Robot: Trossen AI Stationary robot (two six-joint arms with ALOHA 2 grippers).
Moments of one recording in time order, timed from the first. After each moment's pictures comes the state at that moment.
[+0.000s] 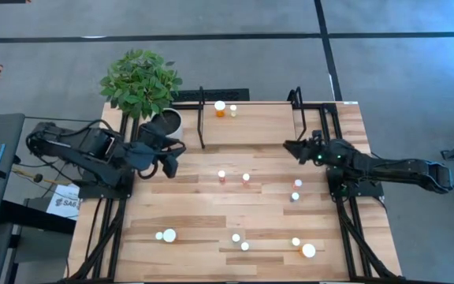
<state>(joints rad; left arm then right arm) -0.29 1.14 1.40 -1.01 -0.69 -0.79 -0.30 0.45 0.05 0.36 0.14 0.83</state>
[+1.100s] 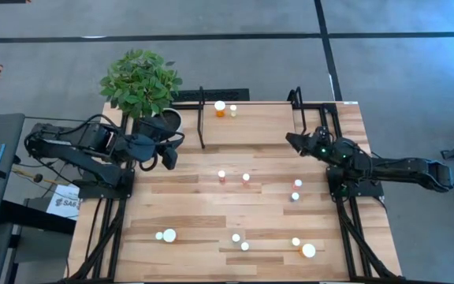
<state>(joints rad) -0.21 1.12 1.40 -1.05 -0.68 -0.77 -0.29 0.47 0.05 0.53 0.21 1.32</state>
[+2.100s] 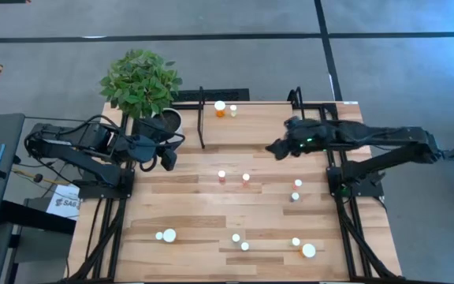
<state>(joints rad) -0.21 1.12 1.40 -1.09 -0.65 -0.78 -0.06 1.11 1.09 -0.68 0.16 0.97</state>
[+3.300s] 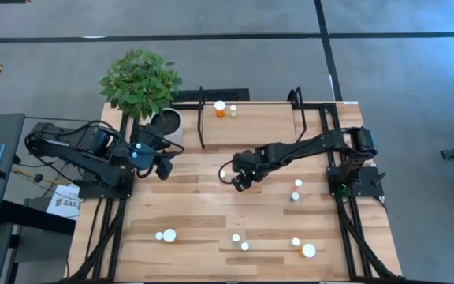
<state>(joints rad) -0.27 1.13 1.40 -1.20 -0.57 -0.83 0.00 1.81 1.27 -0.70 -0.02 0.98</state>
